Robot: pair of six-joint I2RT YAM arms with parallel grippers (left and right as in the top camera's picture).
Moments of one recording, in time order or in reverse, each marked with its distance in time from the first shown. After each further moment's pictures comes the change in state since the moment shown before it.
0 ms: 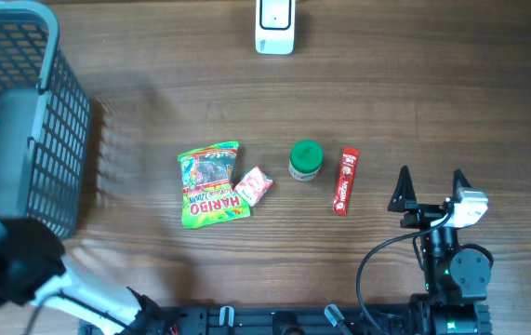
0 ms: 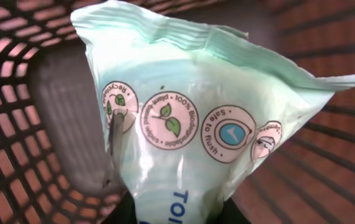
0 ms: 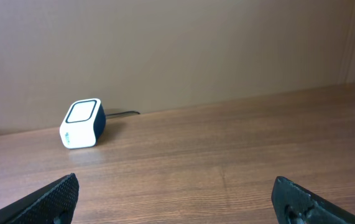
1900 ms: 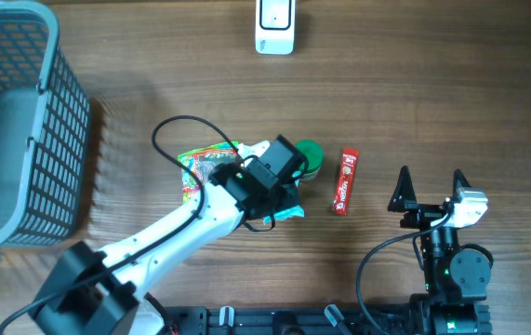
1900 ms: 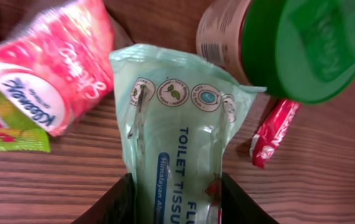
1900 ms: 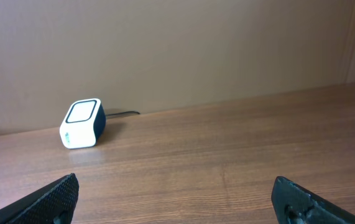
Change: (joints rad) left arm -1.493 -0.370 -1.233 0.877 0.037 -0.509; right arm 0.000 0.000 0.000 0.000 0.000 0.000
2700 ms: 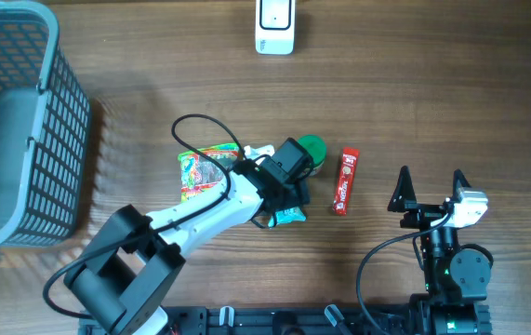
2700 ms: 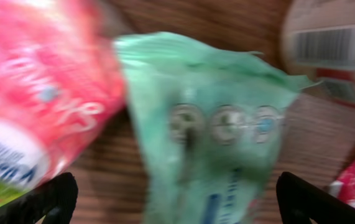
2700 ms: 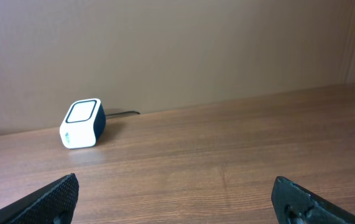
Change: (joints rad) left arm 0.005 0.169 0.004 0.032 -0.078 0.052; right arm 0.000 0.000 0.000 0.000 0.000 0.000
